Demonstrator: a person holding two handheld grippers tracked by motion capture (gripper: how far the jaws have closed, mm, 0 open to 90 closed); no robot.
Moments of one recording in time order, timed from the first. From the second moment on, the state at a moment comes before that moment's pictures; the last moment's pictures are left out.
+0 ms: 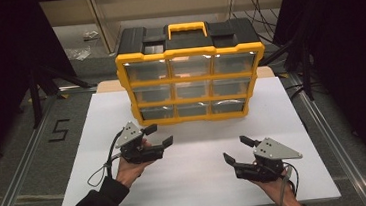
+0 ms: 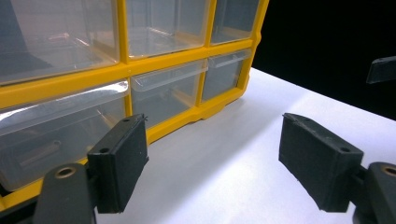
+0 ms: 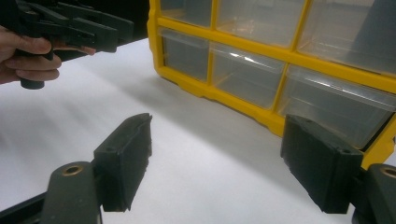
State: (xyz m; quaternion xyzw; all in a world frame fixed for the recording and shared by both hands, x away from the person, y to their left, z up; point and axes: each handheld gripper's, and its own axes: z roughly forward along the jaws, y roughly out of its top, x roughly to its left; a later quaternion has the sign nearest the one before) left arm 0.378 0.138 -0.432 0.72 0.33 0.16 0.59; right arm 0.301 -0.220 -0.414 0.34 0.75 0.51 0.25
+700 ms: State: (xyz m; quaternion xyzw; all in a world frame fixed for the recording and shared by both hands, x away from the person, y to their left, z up) left arm 0.363 0.138 -0.431 0.72 0.32 0.16 0.60; right arm 0.300 -0.220 -0.414 0.34 0.75 0.51 0.25
